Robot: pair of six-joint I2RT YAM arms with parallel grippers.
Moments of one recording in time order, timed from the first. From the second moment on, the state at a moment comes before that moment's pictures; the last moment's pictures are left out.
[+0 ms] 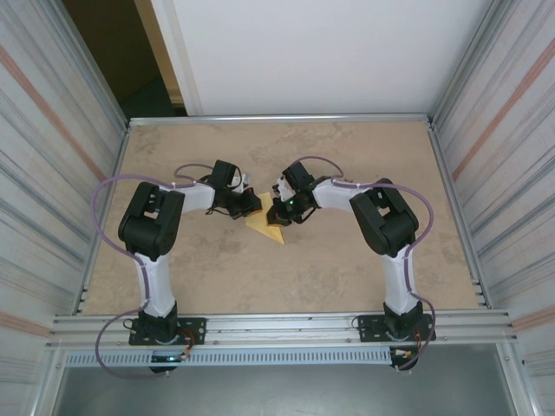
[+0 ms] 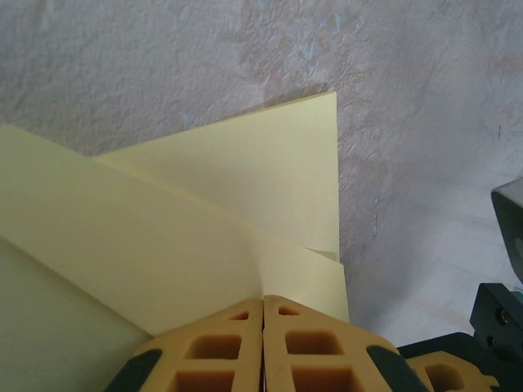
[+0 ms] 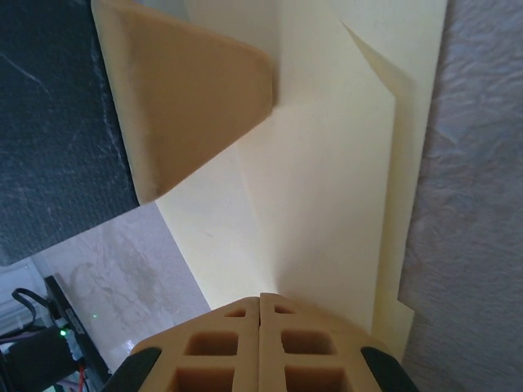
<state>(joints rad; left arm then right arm) -0.36 1.98 1.11 -0.17 0.57 -0.61 0.62 2.09 1.33 -0.36 -0.62 0.57</state>
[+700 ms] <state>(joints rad) -0.36 1.99 1.13 -0.20 0.56 -0.61 0.62 2.01 1.18 -0.40 -0.65 0.57</state>
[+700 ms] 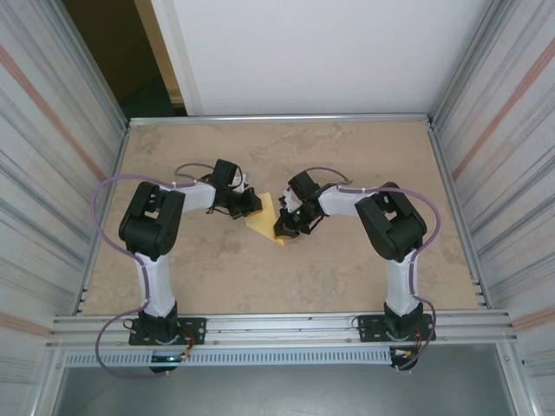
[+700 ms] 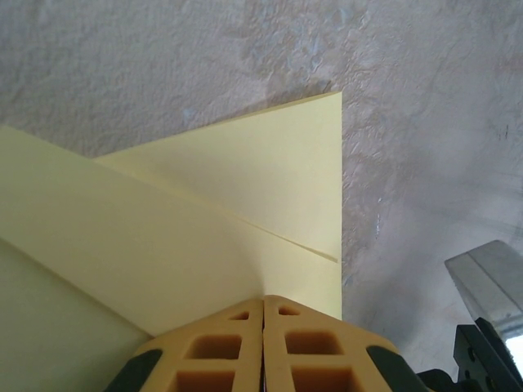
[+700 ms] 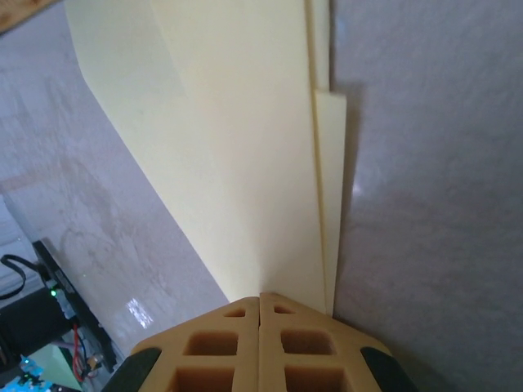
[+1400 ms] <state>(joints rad) -0.36 1.99 1.13 -0.21 0.56 -0.61 0.60 1.90 0.99 -0.33 -0.70 0.56</state>
